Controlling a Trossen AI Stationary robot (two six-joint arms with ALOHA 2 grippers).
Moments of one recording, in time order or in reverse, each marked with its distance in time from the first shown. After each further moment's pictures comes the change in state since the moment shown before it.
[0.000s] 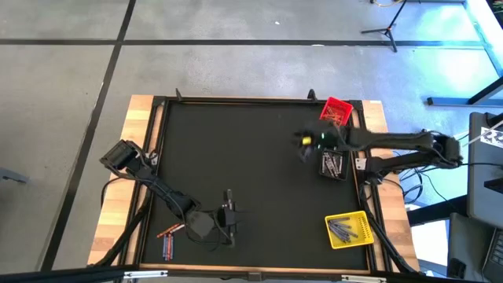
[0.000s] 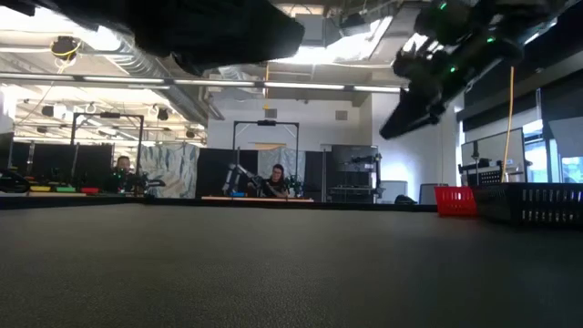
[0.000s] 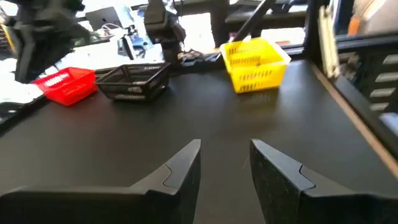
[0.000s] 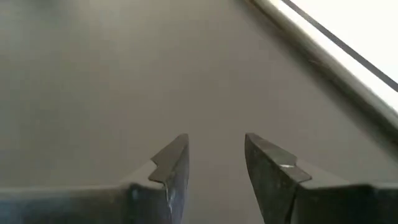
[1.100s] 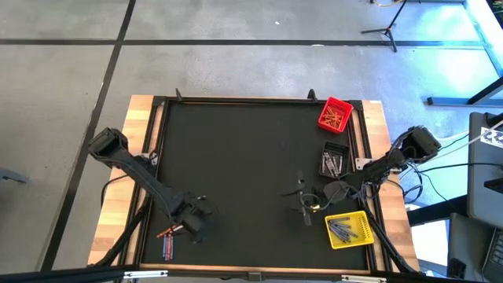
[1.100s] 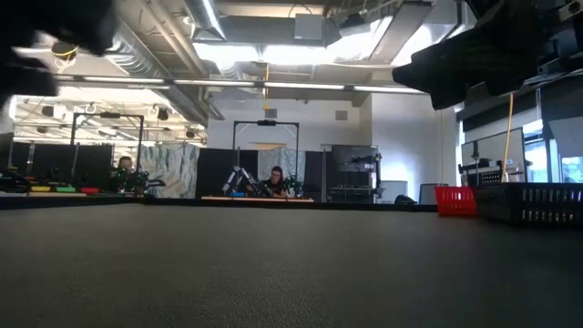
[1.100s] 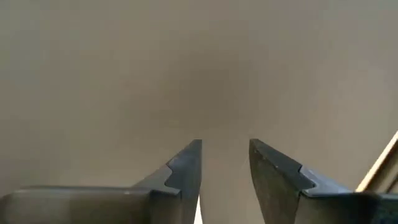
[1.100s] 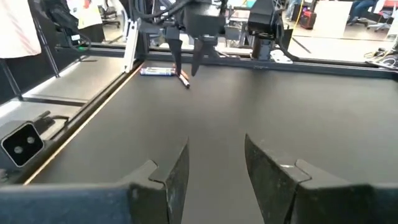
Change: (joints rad) left arm -0.037 -0.216 0.213 -1.528 0.707 -1.030; right arm 0.765 0.336 -0.242 1.050 0.230 -0.064
